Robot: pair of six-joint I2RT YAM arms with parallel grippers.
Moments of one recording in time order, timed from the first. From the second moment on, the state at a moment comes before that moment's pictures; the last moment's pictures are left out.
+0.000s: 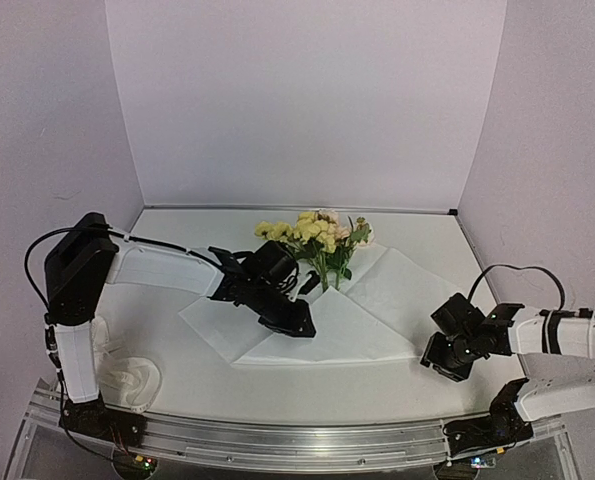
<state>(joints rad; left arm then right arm) -0.99 1.94 1.30 -0.29 0.39 -0.50 0.65 1.11 0.43 -0.57 0.13 1.11</state>
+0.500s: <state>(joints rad) -1.12 2.17 1.56 -0.34 0.49 -0.33 0.65 1.14 0.43 -0.50 0.12 1.15</state>
